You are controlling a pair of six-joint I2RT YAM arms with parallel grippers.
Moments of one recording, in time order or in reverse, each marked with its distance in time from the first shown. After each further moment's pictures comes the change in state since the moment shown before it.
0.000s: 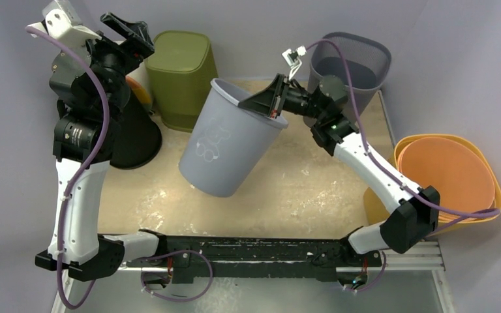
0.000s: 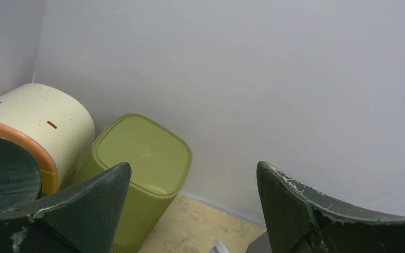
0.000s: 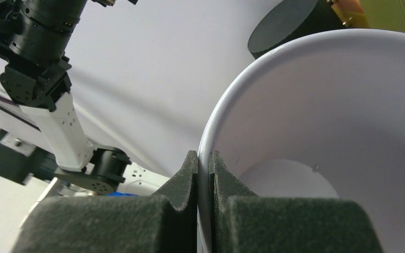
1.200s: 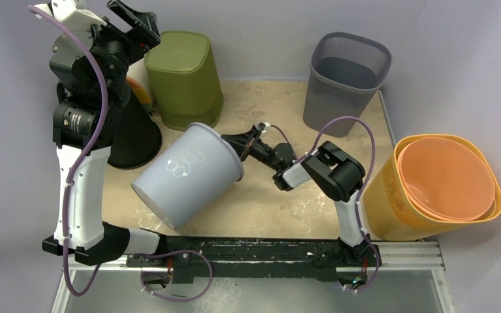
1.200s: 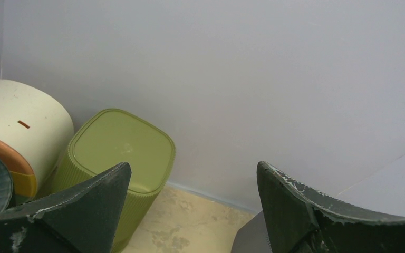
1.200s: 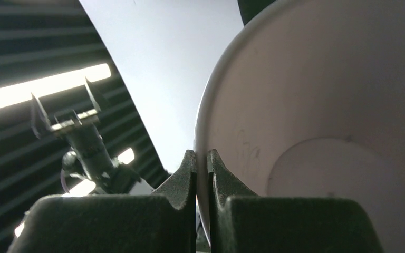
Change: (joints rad) left arm 0.000 0.121 0.191 -0.106 0.084 -0.026; right arm 0.211 0.660 -0.528 1.267 0.418 1.138
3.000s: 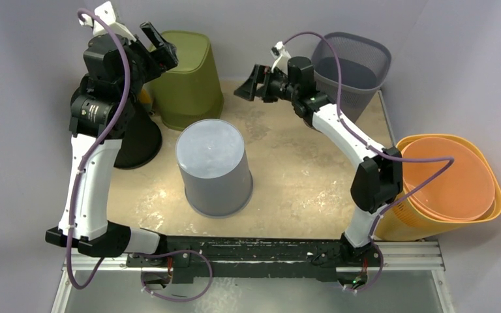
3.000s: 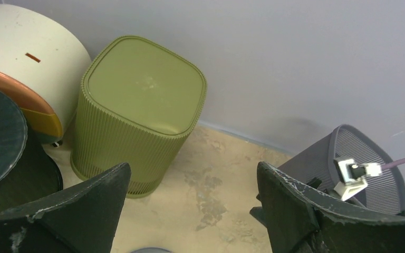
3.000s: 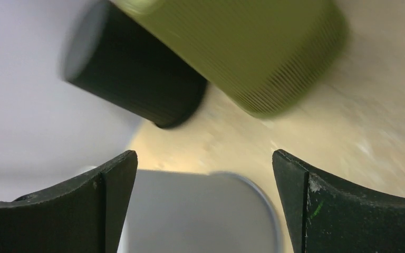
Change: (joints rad) left arm 0.000 0.019 -0.104 -0.156 0.054 0.018; right arm -0.276 -0.278 0.780 -1.519 -0.159 -1.398
